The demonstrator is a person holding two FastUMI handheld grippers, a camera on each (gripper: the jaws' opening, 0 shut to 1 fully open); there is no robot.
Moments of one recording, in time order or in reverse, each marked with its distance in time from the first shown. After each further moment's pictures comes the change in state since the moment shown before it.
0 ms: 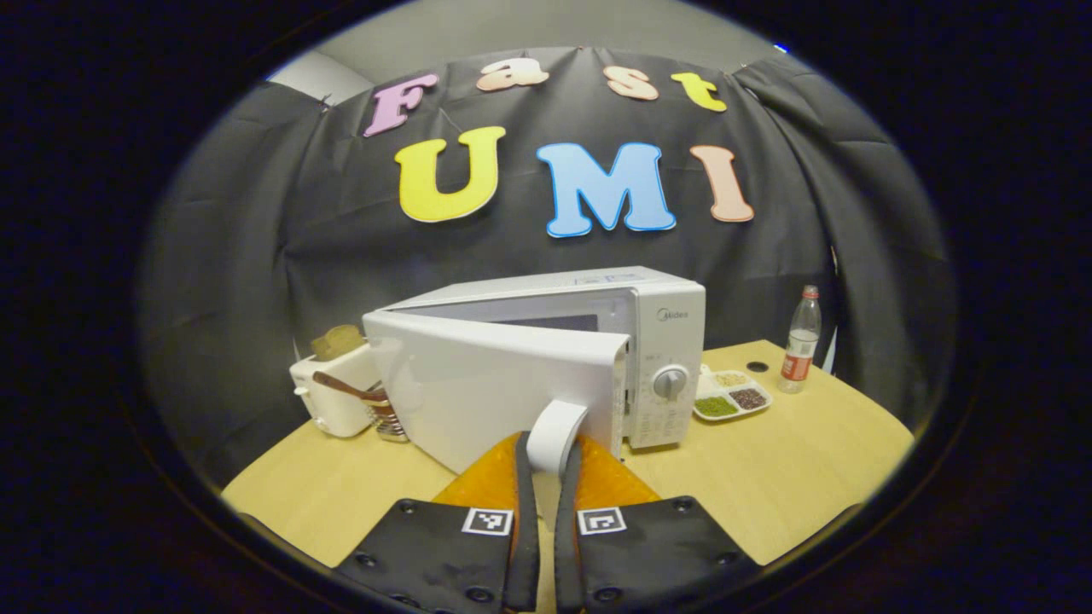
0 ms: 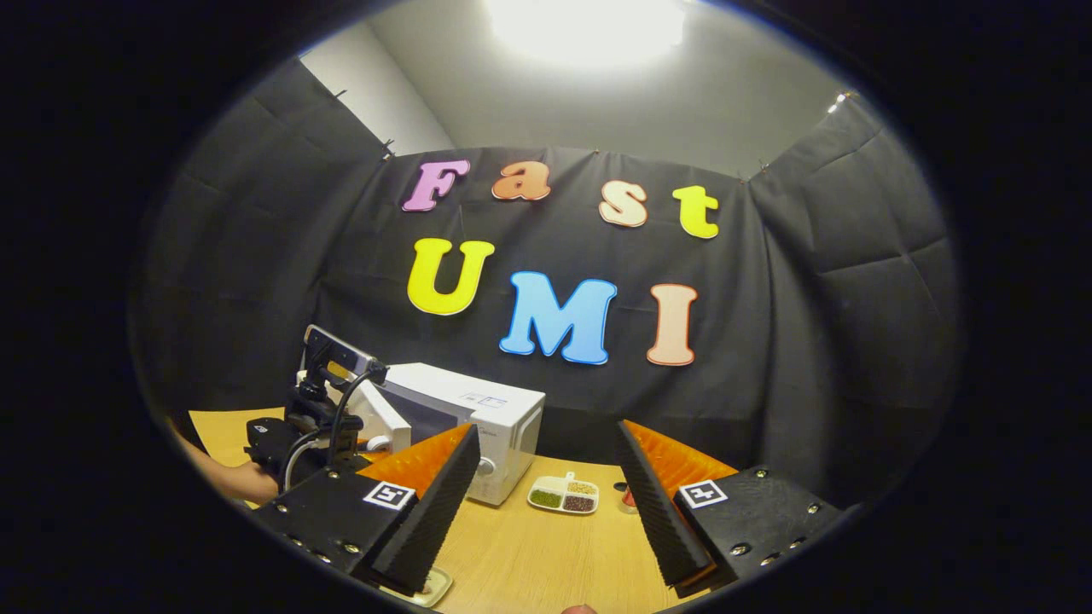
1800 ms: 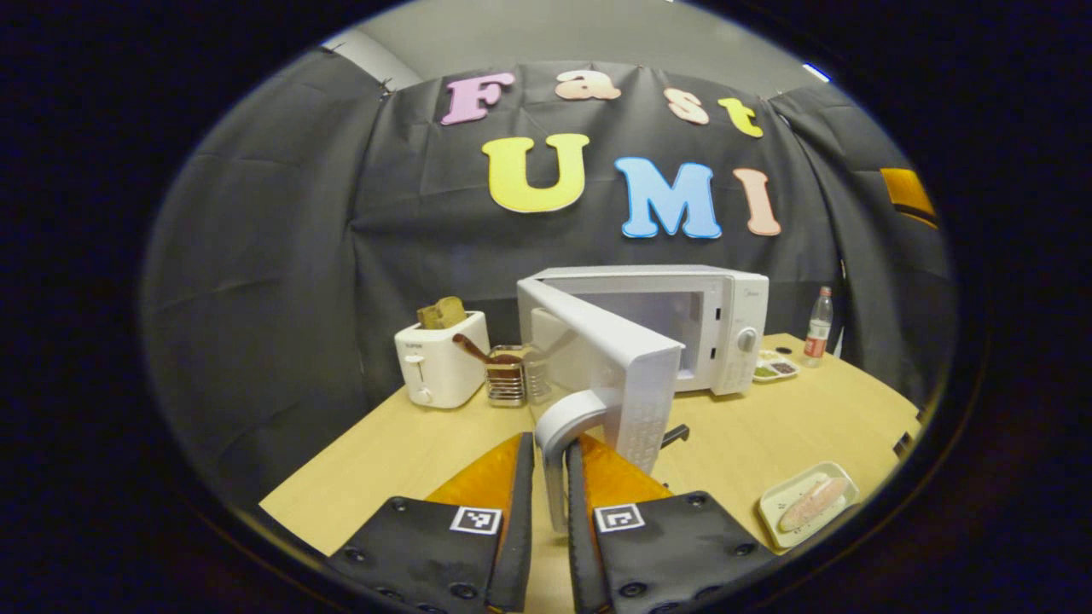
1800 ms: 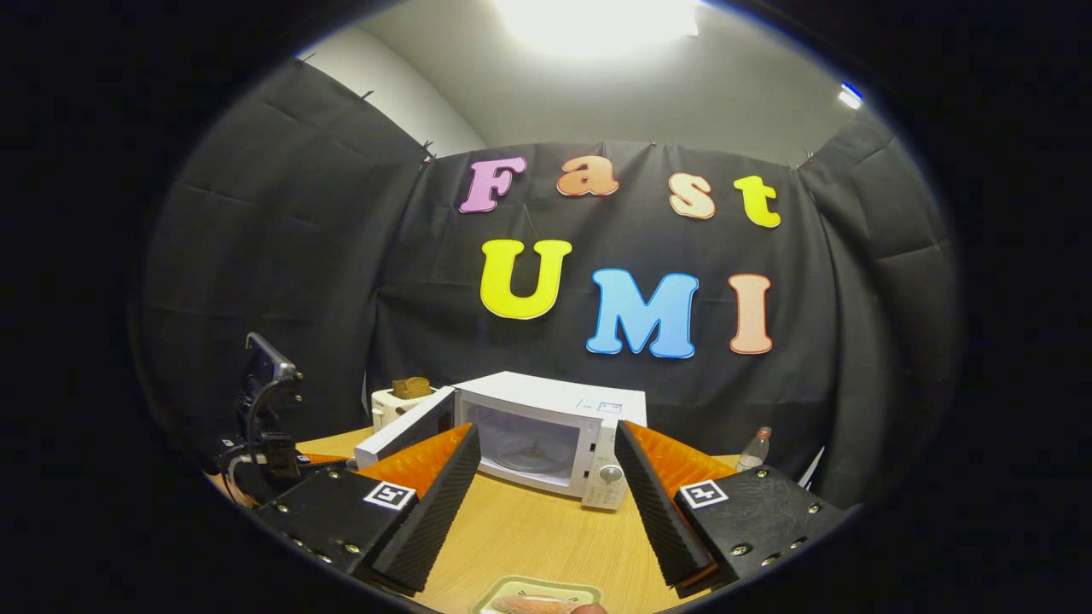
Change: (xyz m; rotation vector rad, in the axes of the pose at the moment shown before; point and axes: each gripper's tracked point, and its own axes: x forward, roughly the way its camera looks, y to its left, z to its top) left arm -0.108 0.209 -0.062 -0.069 -0.024 0.019; right arm 0.022 0.177 0.025 0.053 0.036 0.096
